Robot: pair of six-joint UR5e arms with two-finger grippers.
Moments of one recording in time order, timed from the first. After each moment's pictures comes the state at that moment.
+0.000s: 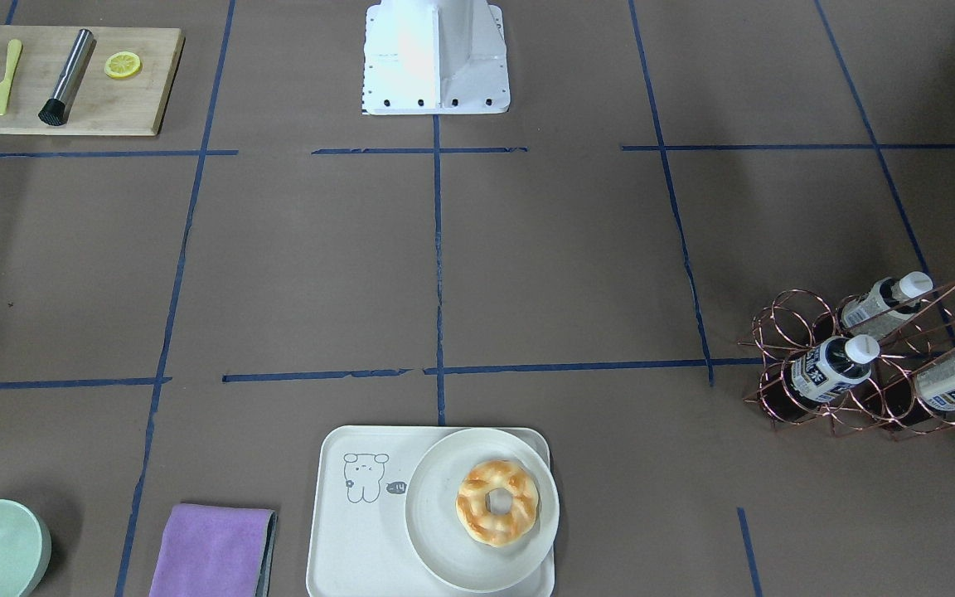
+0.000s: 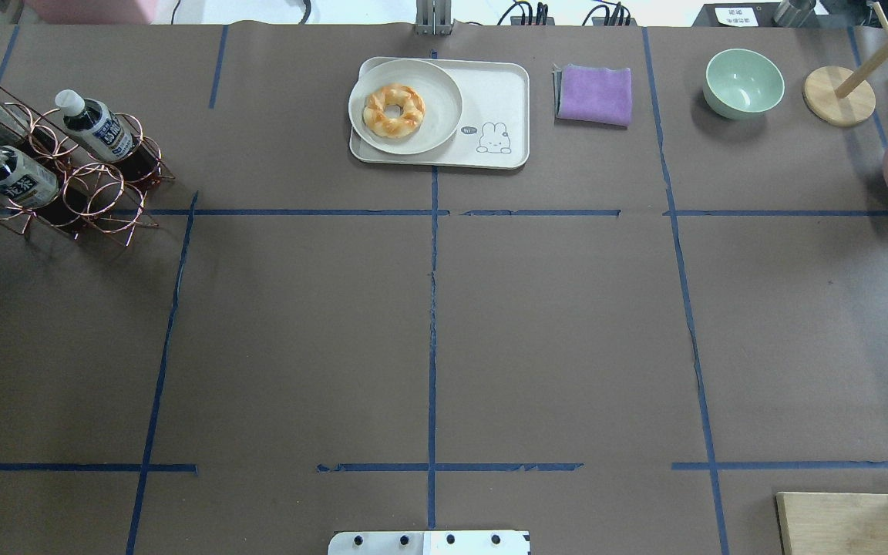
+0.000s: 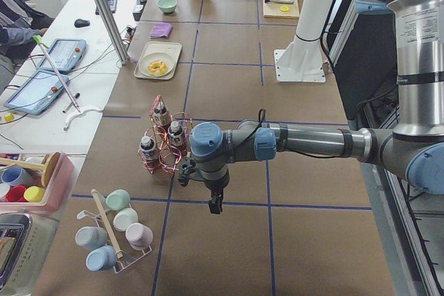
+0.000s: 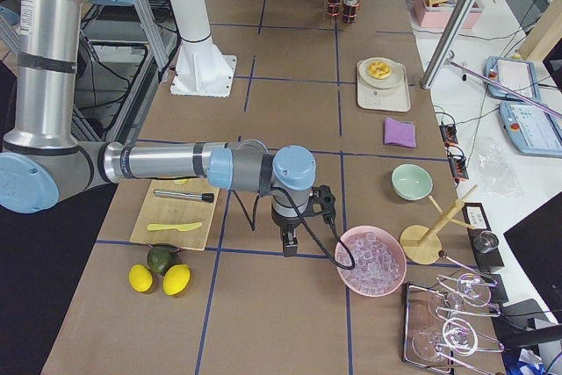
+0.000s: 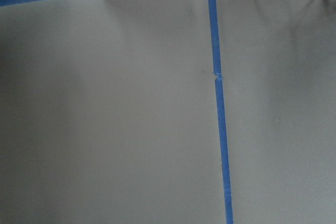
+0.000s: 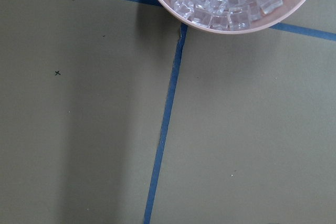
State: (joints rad) left arm -1.54 -1.40 -1.80 -1.41 -2.27 0.16; right arm 1.59 -1.74 1.83 -1.73 2.32 -0.25
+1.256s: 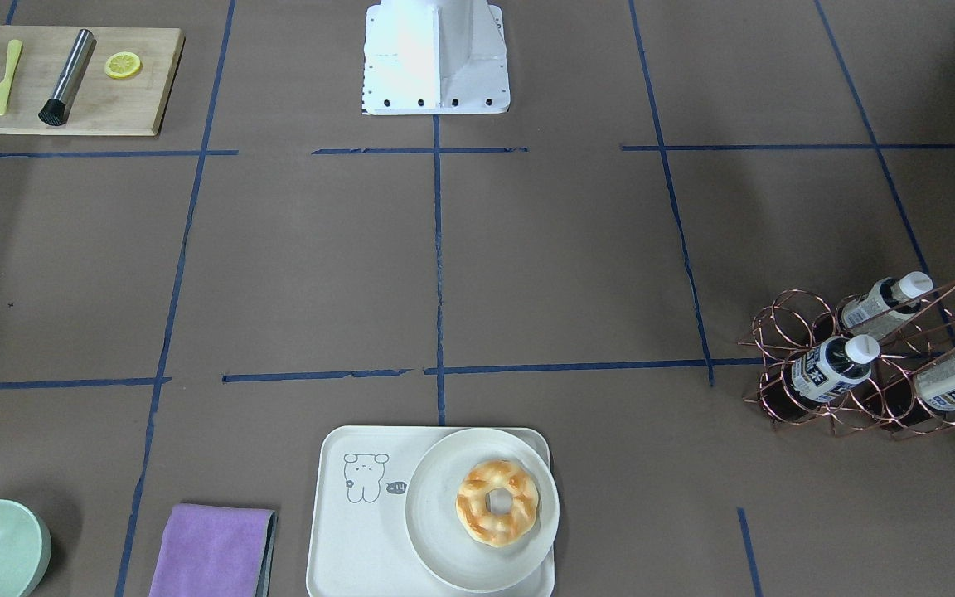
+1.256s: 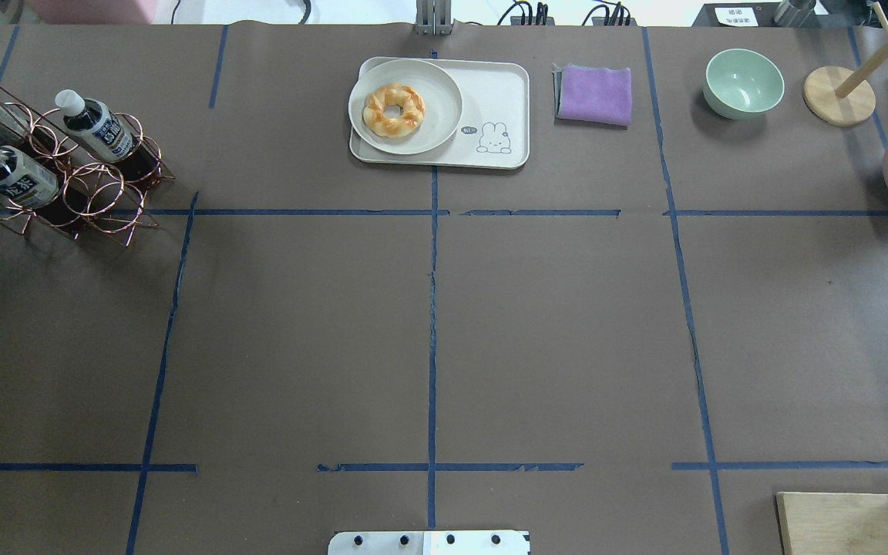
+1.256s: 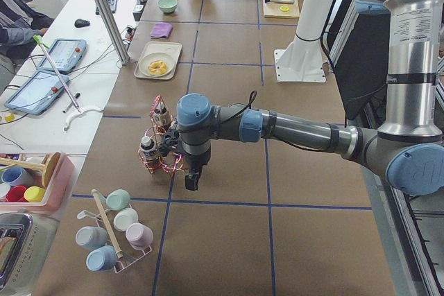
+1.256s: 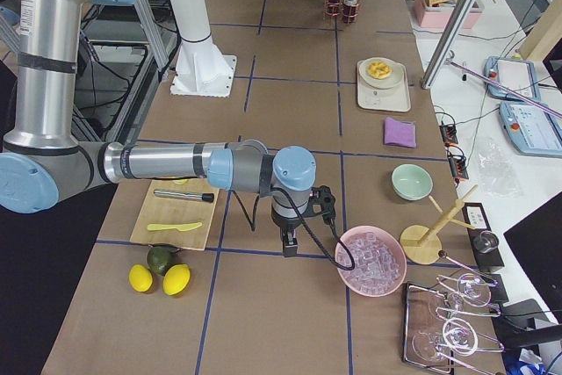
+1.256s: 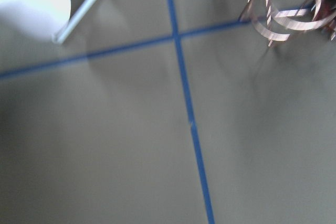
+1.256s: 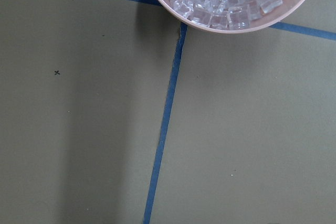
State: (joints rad) left arm -1.54 -1.51 -1.84 -1.47 -2.28 0.16; right arm 1.59 -1.74 1.83 -1.73 2.32 -0.25
